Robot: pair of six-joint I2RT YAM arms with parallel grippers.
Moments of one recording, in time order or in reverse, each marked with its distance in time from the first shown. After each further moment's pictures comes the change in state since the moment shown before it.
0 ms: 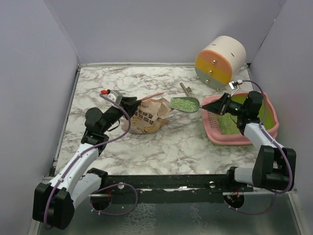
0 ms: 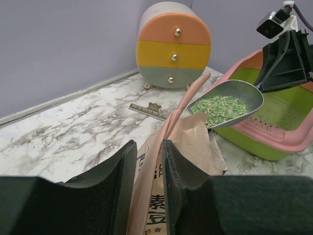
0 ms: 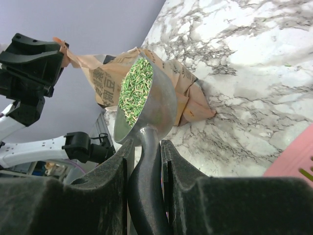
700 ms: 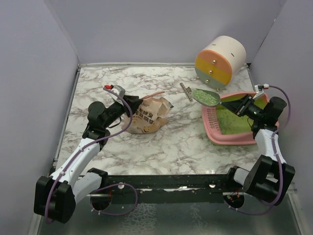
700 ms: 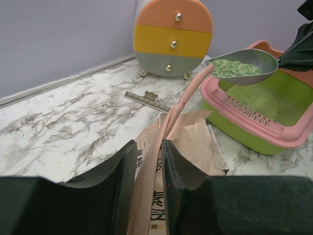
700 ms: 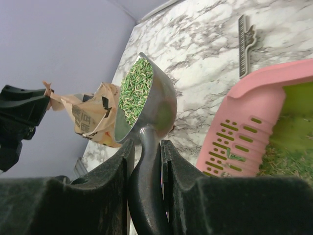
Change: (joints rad) left arm 0.000 0.072 0.064 -0.076 0.010 -0.014; right arm -0.289 -0.130 0.000 -0.188 0.026 -0.051
